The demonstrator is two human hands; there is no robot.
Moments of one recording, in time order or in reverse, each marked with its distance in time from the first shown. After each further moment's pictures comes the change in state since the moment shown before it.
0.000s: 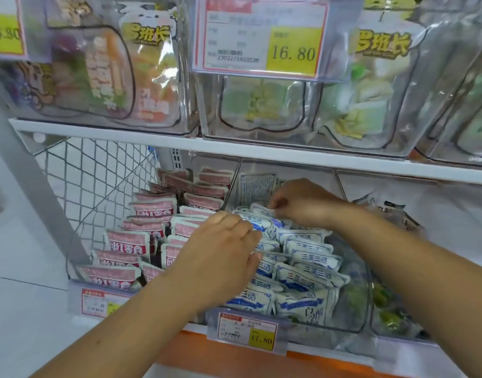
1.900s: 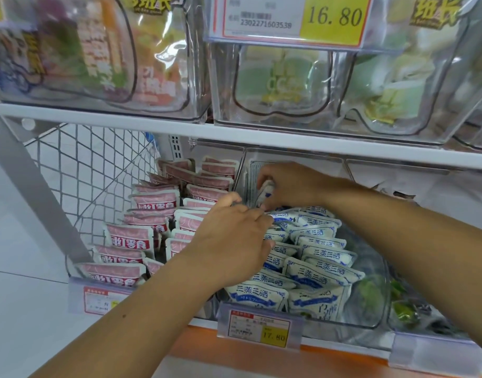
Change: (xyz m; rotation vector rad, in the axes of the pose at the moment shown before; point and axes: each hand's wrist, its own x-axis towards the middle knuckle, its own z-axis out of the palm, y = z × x) left_hand 0.022 -0.009 0.001 0.087 -0.086 0.052; right_hand 0.035 -0.010 -0.004 -0.028 0.031 -0.098
